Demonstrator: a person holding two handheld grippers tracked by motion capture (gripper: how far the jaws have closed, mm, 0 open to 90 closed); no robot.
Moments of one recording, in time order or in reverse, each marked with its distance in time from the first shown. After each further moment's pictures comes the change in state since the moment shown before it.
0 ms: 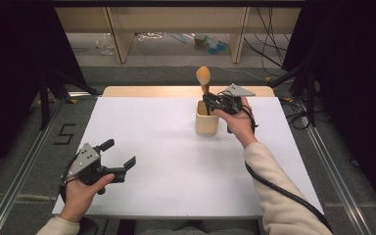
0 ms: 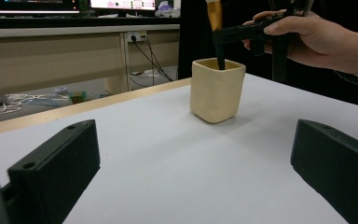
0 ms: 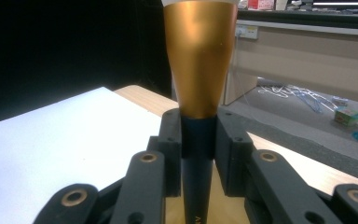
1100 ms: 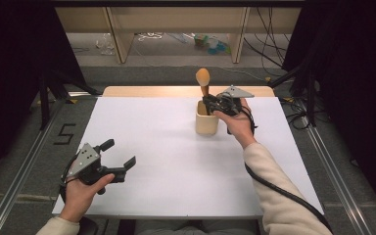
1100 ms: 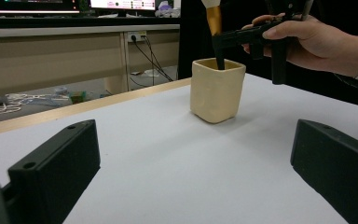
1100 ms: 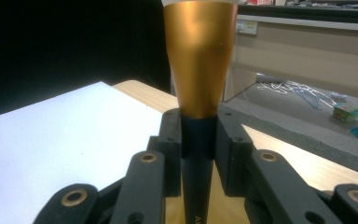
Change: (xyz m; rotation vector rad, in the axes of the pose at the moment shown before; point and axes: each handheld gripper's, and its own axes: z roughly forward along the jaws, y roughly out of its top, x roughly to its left) left arm 0.000 0.000 0.000 0.000 0.000 0.000; right arm 0.001 -0.006 0.002 0.021 -0.005 0.001
